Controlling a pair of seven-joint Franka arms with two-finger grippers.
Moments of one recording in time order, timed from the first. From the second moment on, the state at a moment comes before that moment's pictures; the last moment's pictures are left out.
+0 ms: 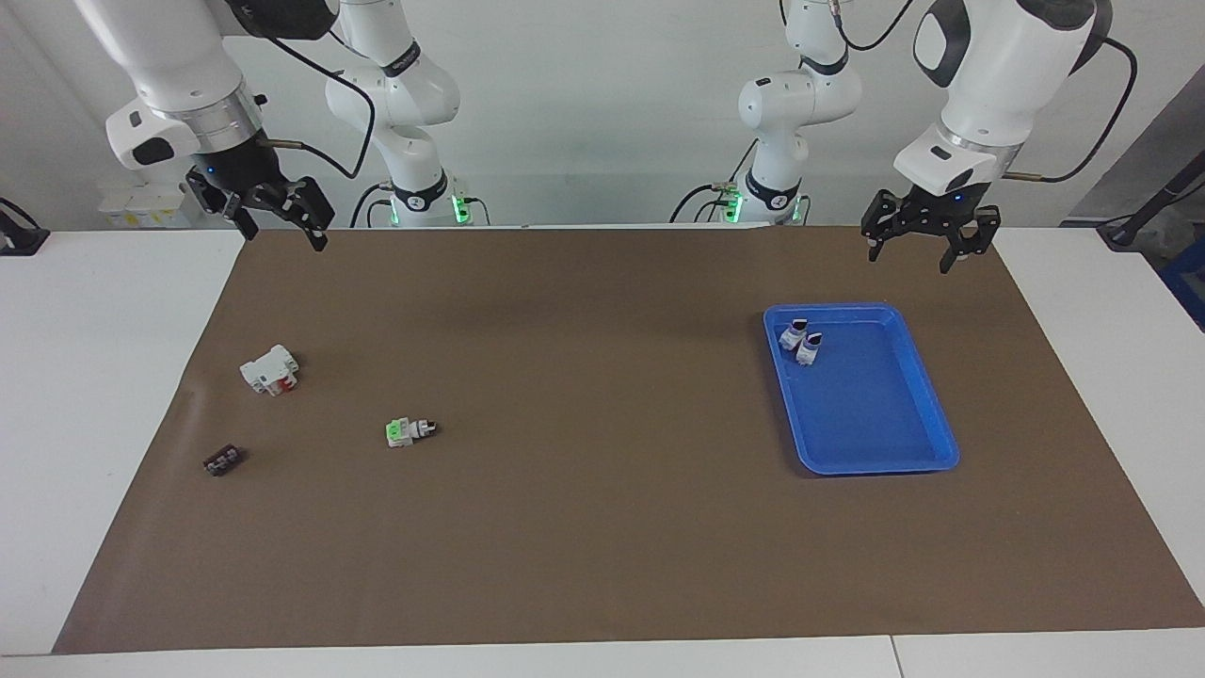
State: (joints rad) left arm 0.01 -0.01 -0.10 -1.54 0.00 1.56 0.25; right arm -0.02 -0.07 0.00 -1.62 -0.01 1.53 0.21
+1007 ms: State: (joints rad) left arm -0.13 -0.06 0.10 -1.60 0.00 1.46 0.20; right arm -0.02 -0.07 0.00 -1.62 -0.01 1.53 0.21
